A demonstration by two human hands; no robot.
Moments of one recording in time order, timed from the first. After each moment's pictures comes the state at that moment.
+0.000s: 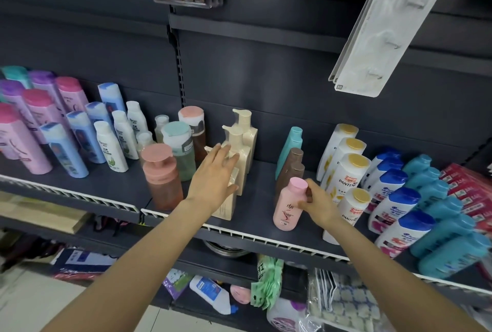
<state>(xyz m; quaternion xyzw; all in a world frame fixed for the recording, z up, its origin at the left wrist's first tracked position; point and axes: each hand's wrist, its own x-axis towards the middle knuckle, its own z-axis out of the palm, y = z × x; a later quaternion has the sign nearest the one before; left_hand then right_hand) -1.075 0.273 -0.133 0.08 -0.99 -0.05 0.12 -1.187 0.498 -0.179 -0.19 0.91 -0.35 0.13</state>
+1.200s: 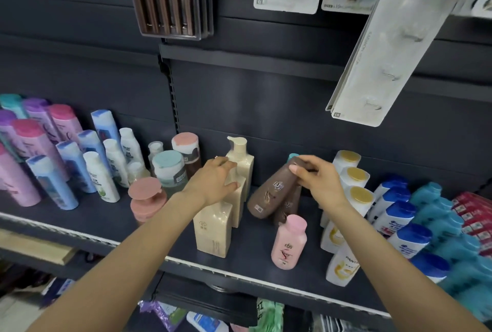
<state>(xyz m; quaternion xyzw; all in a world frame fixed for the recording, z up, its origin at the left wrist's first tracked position) -1.151 0.236 -0.101 0.09 -0.98 -0.16 0.02 -1.244 0.454 -0.094 -0.18 0.78 -0.59 0.04</state>
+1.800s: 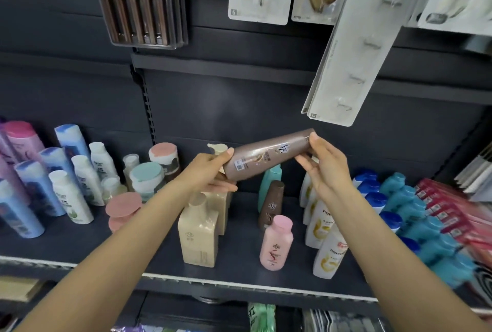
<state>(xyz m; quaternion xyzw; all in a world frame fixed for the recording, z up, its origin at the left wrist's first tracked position) -1.153 0.253 -0.053 0.18 -0.74 -0.65 -0.01 -1.224 0.464 -0.033 -0.01 0.50 -0.87 0.06</state>
